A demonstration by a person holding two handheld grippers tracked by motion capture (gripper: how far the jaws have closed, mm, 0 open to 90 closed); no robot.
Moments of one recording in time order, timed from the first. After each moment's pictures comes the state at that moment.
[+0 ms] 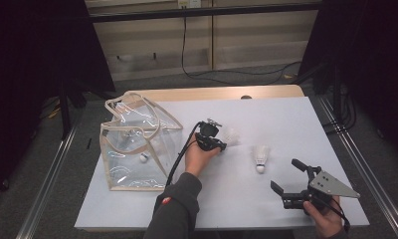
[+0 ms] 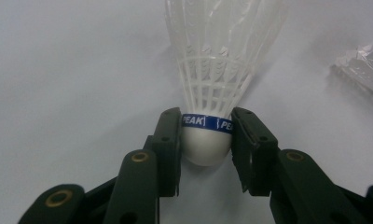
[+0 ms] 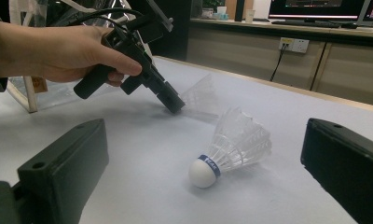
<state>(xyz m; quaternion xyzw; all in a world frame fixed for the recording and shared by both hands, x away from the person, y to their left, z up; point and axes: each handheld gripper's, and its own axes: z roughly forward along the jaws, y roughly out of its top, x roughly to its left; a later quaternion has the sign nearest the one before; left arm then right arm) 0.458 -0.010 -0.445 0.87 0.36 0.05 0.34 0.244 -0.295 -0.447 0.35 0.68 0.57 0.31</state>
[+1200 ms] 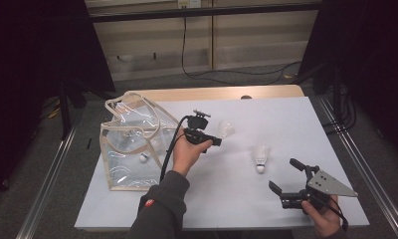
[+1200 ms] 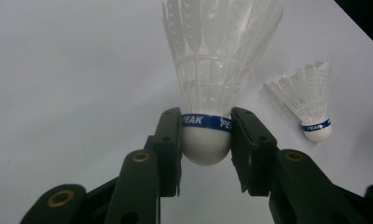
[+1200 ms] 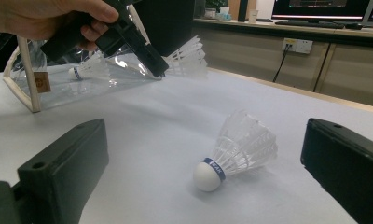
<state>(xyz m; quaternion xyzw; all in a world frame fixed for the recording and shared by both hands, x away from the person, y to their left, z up) 0.446 0.019 -0.390 0.83 0.41 -0.02 0.36 0.246 -0.291 -0.446 0.35 0.68 0.57 0.30</state>
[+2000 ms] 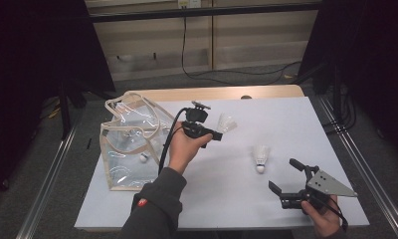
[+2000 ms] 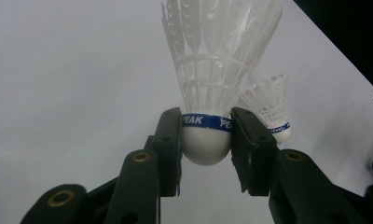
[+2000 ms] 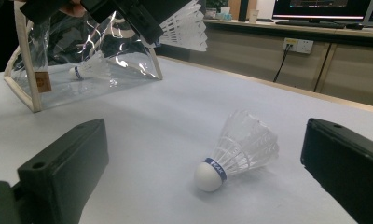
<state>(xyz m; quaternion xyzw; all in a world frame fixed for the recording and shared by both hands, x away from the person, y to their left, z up) 0.437 0.021 -0.347 0.84 0.41 -0.02 0.37 0.246 -0.290 -0.446 0.35 0.68 0.57 0.31</state>
